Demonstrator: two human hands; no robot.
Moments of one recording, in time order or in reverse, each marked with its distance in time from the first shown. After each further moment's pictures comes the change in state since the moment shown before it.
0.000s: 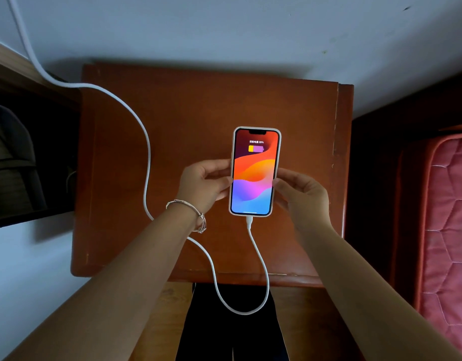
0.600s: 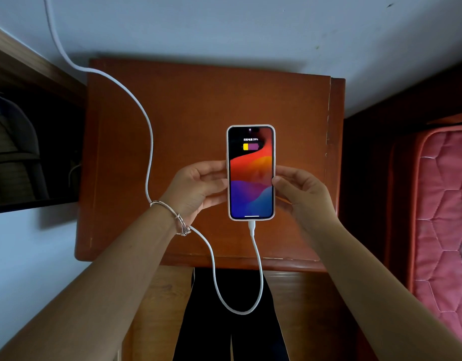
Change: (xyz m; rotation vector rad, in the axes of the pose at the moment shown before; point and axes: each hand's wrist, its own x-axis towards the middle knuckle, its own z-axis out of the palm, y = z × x) left_hand -0.034 -0.005 -0.020 -0.245 -0.239 -0.081; right_hand -0.029 -0.001 -0.021 0.018 -0.202 -0.028
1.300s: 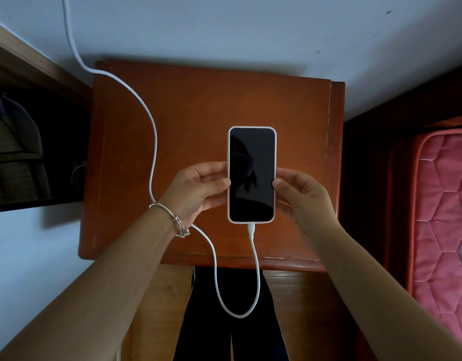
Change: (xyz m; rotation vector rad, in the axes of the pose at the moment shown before) left_hand -0.005 0.000 -0.007 -0.018 -0.045 0.029; right_hand -0.008 0.000 0.002 0.049 -0.046 -0.028
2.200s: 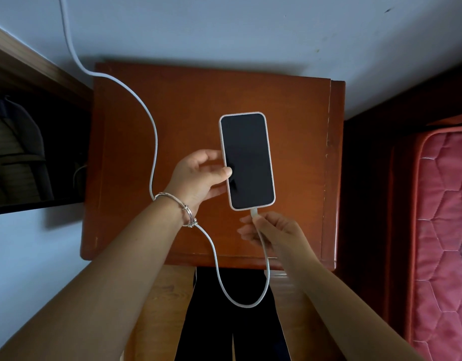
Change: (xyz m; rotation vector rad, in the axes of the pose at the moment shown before) left_hand 0.010 0.012 0.013 0.098 0.205 0.038; right_hand -0.037 0.030 0.018 -0.118 -0.166 0.207
